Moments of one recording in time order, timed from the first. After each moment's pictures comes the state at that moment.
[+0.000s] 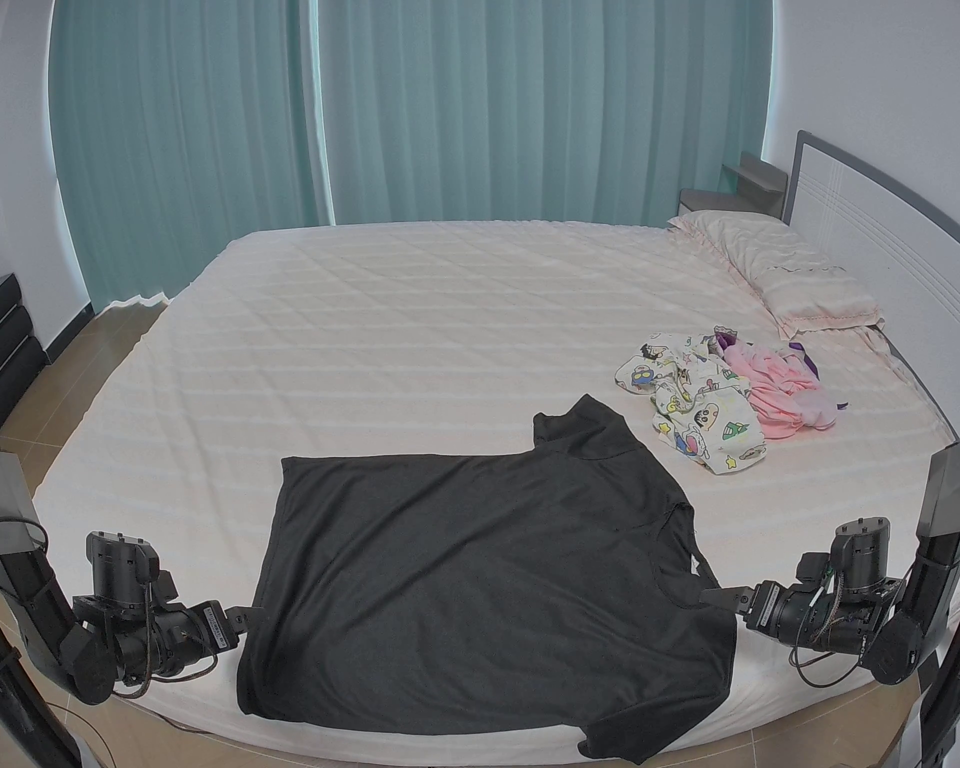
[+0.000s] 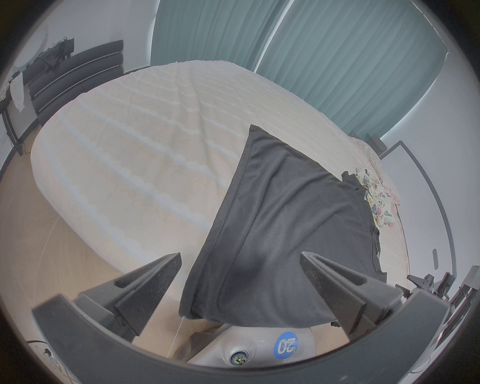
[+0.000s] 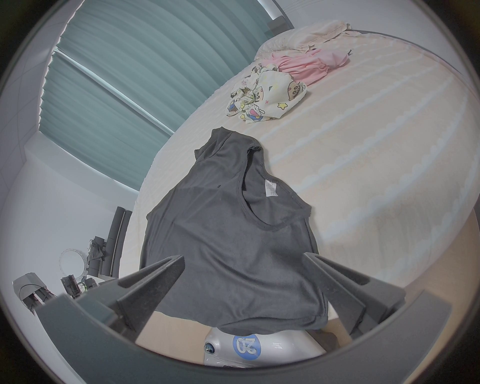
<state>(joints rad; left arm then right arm) -0.02 1.88 -0.08 -1.00 -0.11 -0.48 0.17 2.04 -0.06 -1.32 0.24 0.63</state>
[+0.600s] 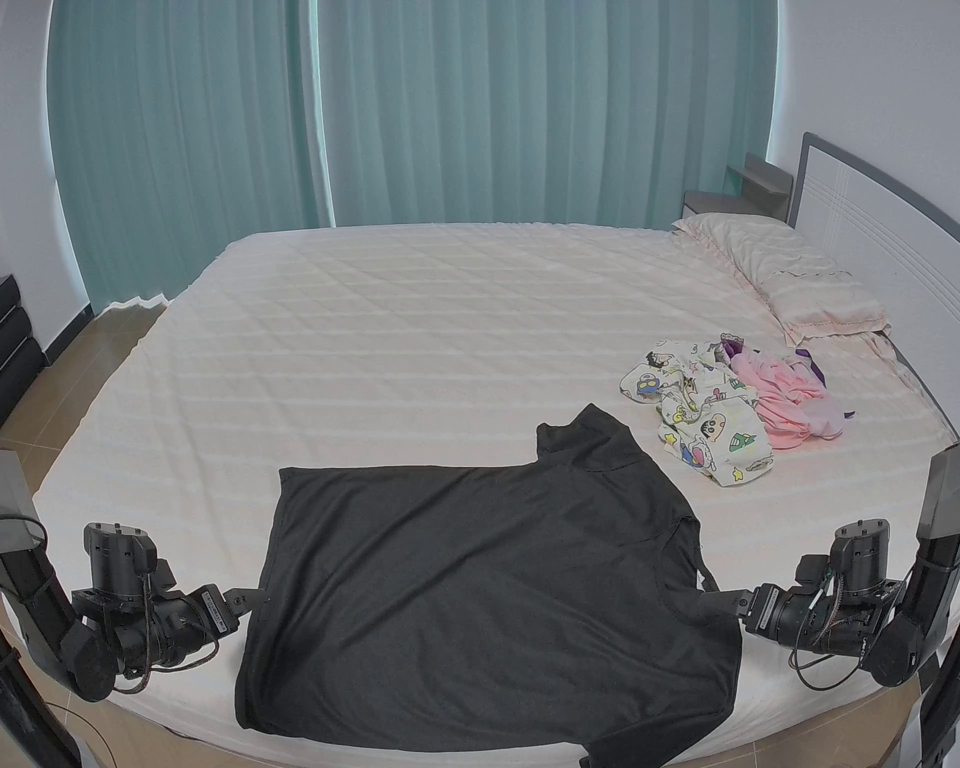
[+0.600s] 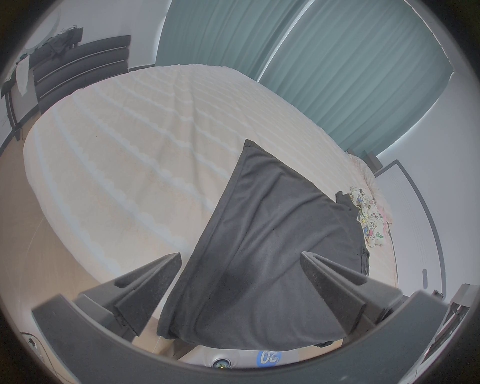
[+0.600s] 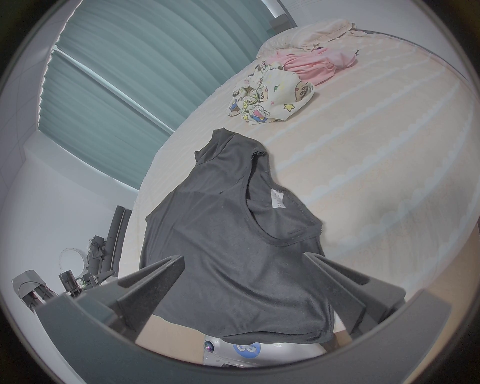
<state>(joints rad) -0.02 1.88 -0.10 -1.04 -0.13 -0.57 0.18 2.04 -0.05 -1.32 0.24 0.63</state>
